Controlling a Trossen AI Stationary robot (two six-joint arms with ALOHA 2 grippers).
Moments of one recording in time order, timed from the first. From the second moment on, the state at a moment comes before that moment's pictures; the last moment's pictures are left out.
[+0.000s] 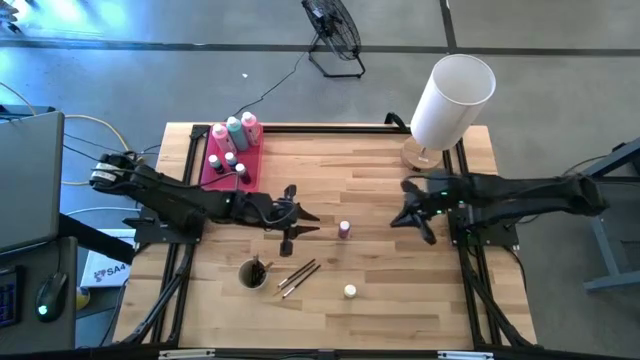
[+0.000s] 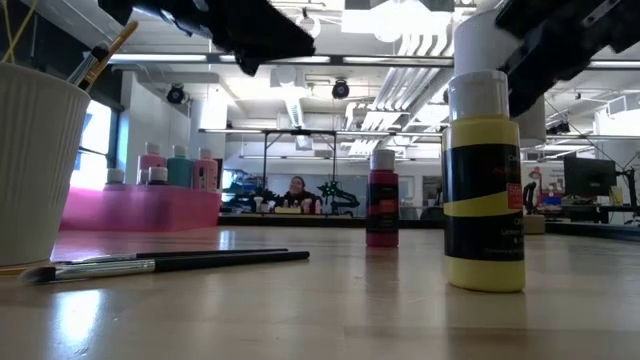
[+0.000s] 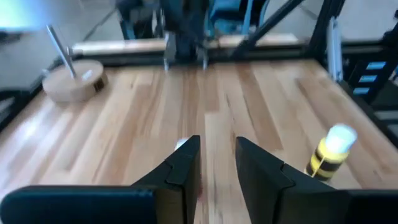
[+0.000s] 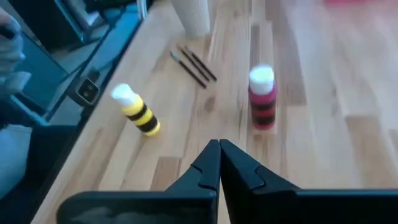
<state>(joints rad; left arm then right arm) -0.17 1.34 0.79 0.29 -0.16 -0.01 -0.07 0.74 0.51 -0.33 -0.36 0.10</state>
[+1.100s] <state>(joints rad) -0.18 1.48 0.84 0.38 -0.22 0.02 0.05 0.23 0.36 -0.13 0.10 -0.04</state>
